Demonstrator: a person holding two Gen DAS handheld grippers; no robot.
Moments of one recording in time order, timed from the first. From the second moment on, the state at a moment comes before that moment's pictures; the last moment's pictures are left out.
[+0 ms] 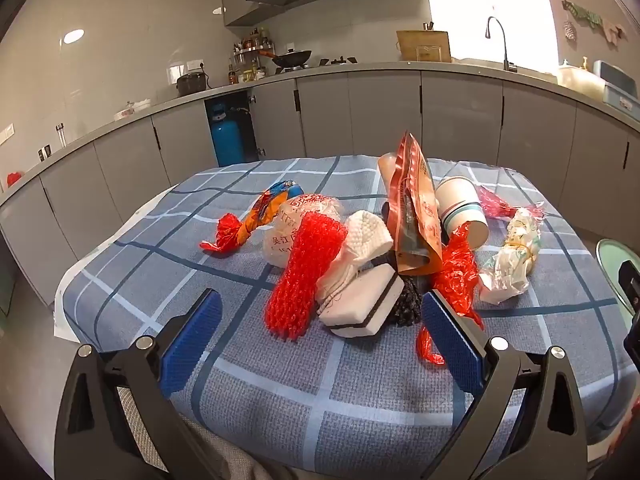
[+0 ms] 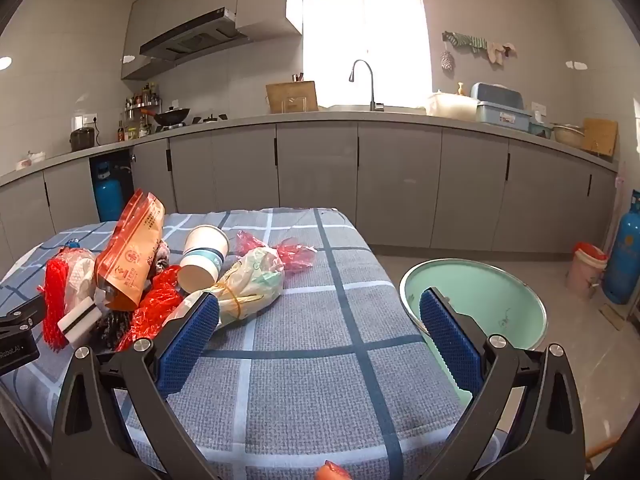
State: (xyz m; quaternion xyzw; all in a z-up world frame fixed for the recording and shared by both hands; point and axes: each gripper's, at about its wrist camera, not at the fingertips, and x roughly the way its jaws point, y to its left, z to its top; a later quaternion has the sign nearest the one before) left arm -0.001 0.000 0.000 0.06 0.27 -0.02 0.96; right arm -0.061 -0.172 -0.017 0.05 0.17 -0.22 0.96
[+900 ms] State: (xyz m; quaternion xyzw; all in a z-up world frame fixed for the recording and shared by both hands) left arm -0.001 -0.001 0.004 0.05 0.28 -0.04 0.96; right arm -0.058 -0.178 -0.014 0.06 0.18 -0.23 0.95
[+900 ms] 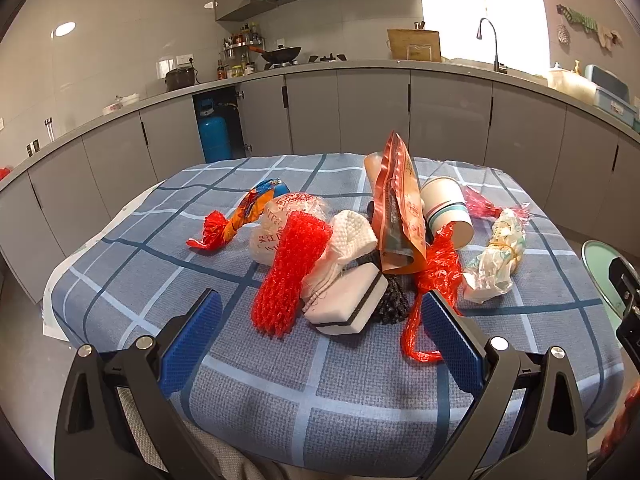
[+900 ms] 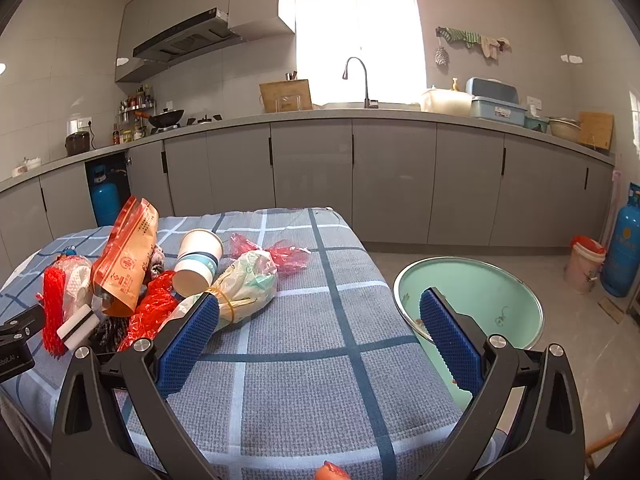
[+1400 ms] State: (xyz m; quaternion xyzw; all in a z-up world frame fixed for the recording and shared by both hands) left arm 0.001 -0.002 0.000 0.05 0.29 -0.04 0.95; right arm -0.056 -0.177 -0.013 0.06 0.18 -0.23 0.95
